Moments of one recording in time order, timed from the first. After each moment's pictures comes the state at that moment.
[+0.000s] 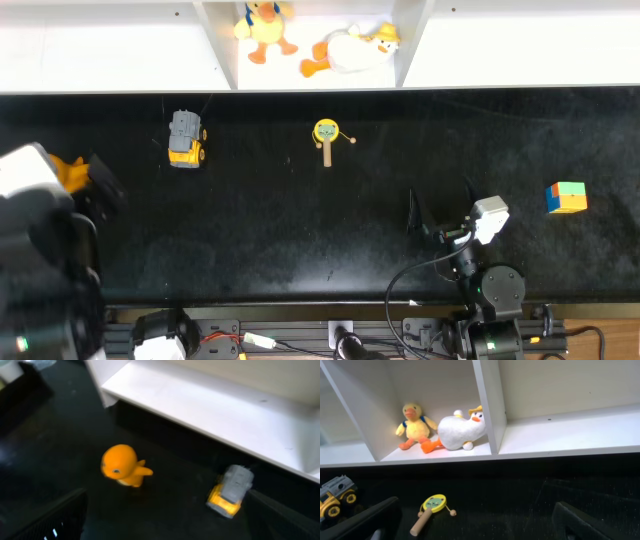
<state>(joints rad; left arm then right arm) 0.23 0.75 1.07 -0.89 -0.28 -0.18 0.14 0.01 0.02 -0.01 -0.15 0.23</state>
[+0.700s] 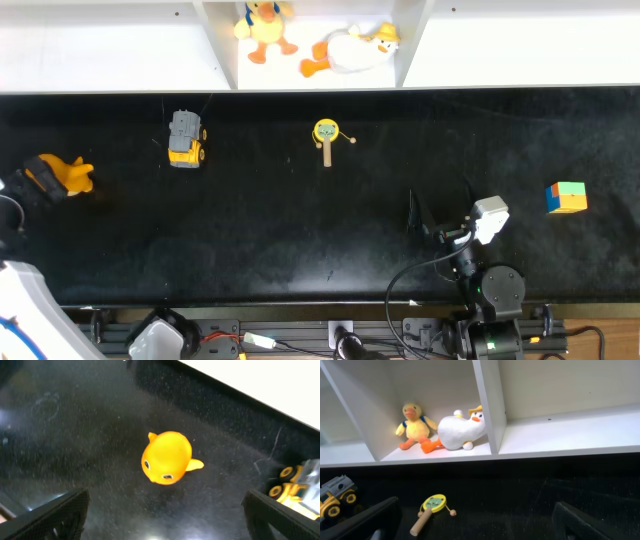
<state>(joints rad) 0.83 1.11 1.08 -0.78 0.19 0.20 0.14 0.01 0.02 -0.01 -0.15 0.23</state>
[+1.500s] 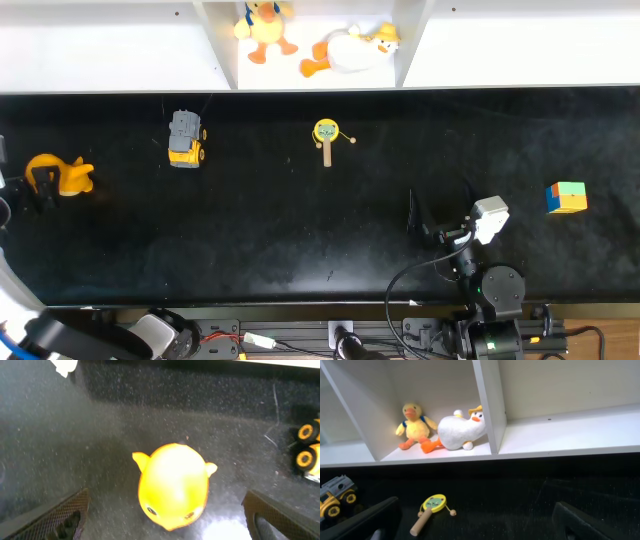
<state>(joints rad) 0.96 1.39 1.08 -0.66 0.49 0.65 0.14 0.01 0.02 -0.01 -0.15 0.23</state>
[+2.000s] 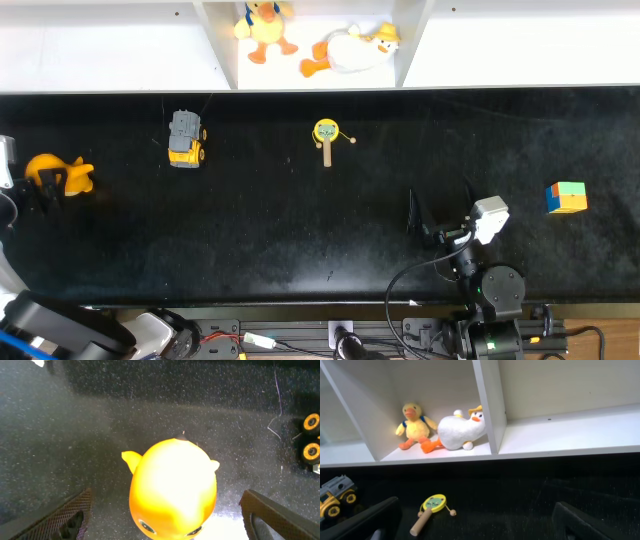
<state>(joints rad) 0.96 1.47 1.05 -0.63 0.53 0.68 0.14 0.01 0.02 -0.01 -0.15 0.23</state>
